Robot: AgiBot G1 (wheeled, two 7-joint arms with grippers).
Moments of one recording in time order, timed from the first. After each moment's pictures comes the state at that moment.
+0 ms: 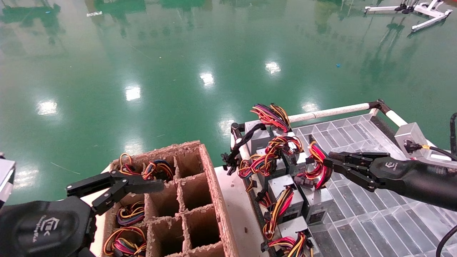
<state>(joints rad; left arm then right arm) -1.09 0.59 0.34 -1.27 0.69 1.47 -0.16 1.62 -0.78 -1.04 0.02 -0.61 -1.51 -0.23</state>
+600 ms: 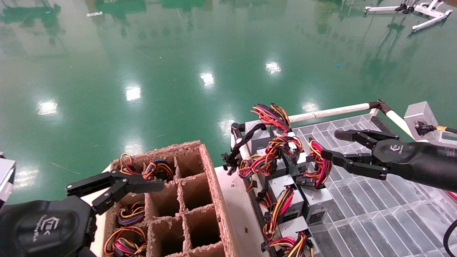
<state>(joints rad) -1.09 0.59 0.34 -1.27 0.69 1.47 -0.16 1.66 -0.76 -1.00 0.12 -0.62 -1.54 -0.21</state>
